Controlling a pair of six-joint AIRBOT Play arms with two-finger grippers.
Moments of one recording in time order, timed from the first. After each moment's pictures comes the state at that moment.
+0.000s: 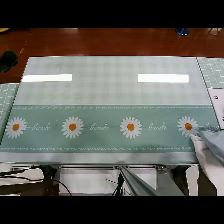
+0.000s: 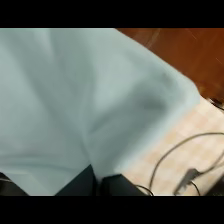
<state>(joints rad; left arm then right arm) 0.42 -1.48 1.30 0.99 -0.48 -1.29 -1.04 -0.67 0.92 -2.09 1.85 1.40</state>
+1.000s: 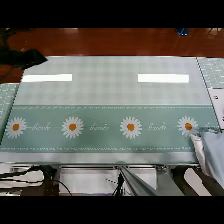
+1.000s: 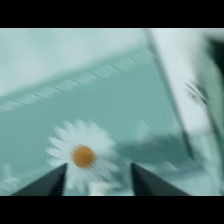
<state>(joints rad) 0.16 -1.47 1.51 1.04 -1.10 -1.22 -0.45 -0.96 1.24 -1.51 1.42 1.41</state>
